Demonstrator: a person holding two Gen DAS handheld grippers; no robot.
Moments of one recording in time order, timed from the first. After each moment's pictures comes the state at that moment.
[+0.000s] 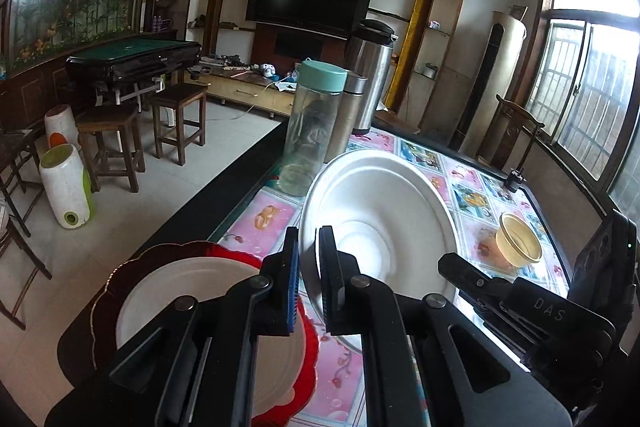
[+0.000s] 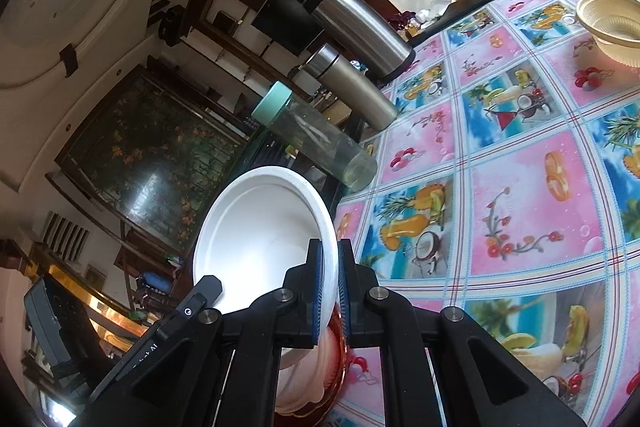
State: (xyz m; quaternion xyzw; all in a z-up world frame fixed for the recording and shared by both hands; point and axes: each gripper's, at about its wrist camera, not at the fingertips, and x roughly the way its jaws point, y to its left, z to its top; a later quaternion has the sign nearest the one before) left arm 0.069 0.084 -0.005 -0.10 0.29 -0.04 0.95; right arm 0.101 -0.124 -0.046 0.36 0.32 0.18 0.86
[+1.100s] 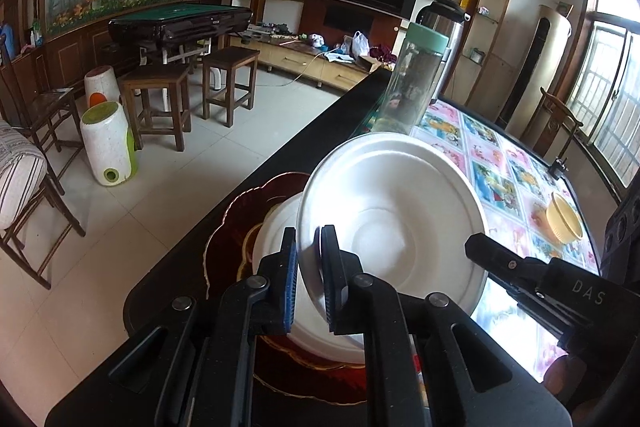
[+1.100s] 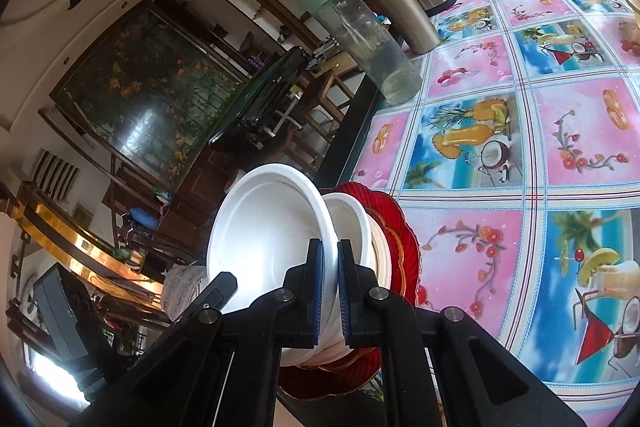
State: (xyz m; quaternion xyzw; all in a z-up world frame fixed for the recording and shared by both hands) left arm 0.047 0.159 -0.060 -0.12 0.35 0.03 0.93; right arm 0.083 -0.022 -0.070 0.28 0.39 0.22 0.85
